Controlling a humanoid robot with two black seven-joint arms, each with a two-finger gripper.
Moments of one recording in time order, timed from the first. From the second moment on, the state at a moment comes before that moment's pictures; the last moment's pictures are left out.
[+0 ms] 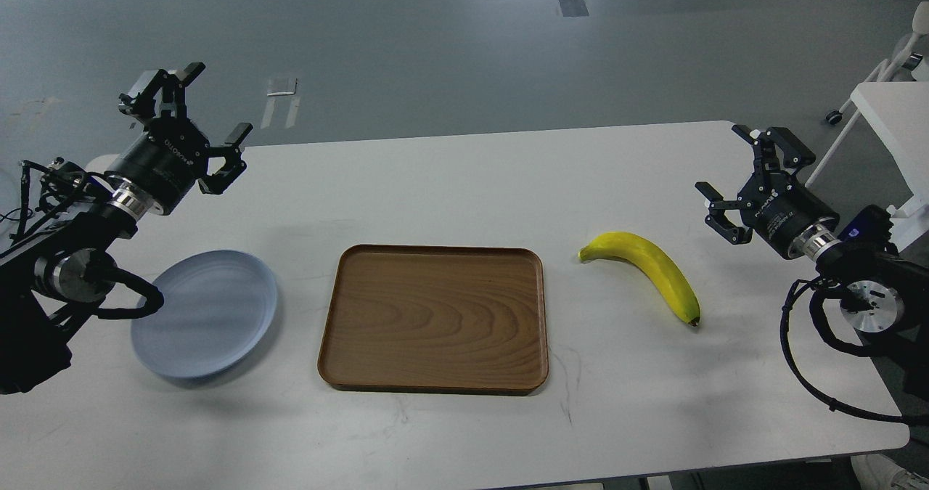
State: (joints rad) left arm -0.75 0.52 -0.50 -0.71 0.05 -0.49 -0.49; right arm 0.72 -0.60 0.19 0.70 0.13 0.49 0.49
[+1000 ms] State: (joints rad) left arm -0.84 0.96 -0.49 -0.99 0.90 -0.49 -0.49; right arm 0.73 -0.61 0.19 0.70 0.12 0.49 0.49
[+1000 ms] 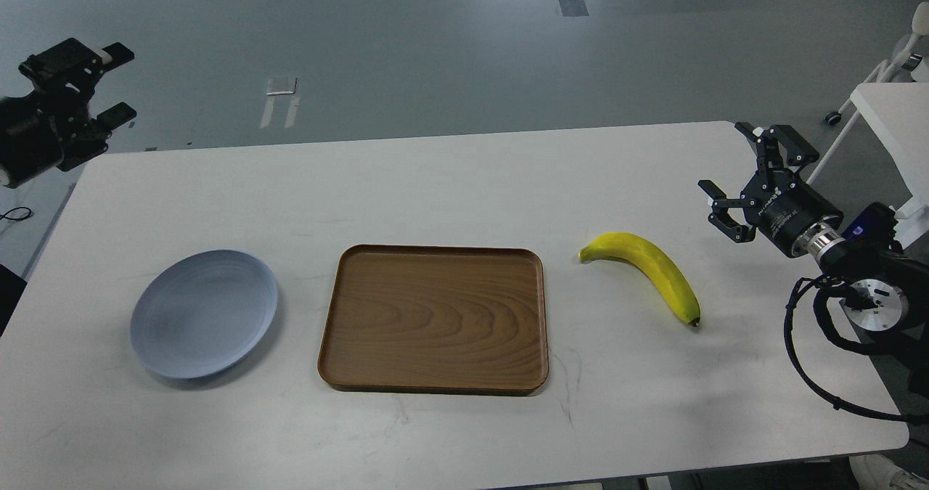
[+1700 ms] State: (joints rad) left arm -0.67 1.00 -0.30 -1.03 1.53 -0.23 -0.49; right arm 0.72 -0.61 0.19 0.71 0.12 0.49 0.49
